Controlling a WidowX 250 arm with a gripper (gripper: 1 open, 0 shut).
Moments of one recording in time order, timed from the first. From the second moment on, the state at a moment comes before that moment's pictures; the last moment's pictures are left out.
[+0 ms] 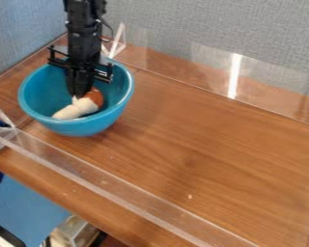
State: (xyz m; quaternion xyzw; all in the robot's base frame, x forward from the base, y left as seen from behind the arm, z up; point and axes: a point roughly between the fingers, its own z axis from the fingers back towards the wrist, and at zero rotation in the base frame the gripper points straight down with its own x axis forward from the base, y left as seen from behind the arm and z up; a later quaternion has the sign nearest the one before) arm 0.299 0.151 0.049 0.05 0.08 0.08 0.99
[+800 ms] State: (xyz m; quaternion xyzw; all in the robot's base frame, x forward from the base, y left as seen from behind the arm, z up) arm 0.298 0.150 0.050 0.05 0.08 0.08 0.99
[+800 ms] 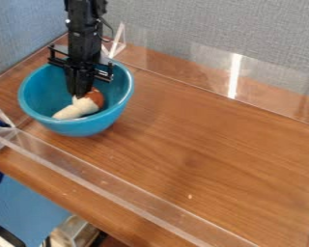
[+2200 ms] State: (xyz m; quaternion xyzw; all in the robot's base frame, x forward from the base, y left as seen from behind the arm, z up) arm 0.298 0.148 0.053 0.04 0.08 0.09 0.99
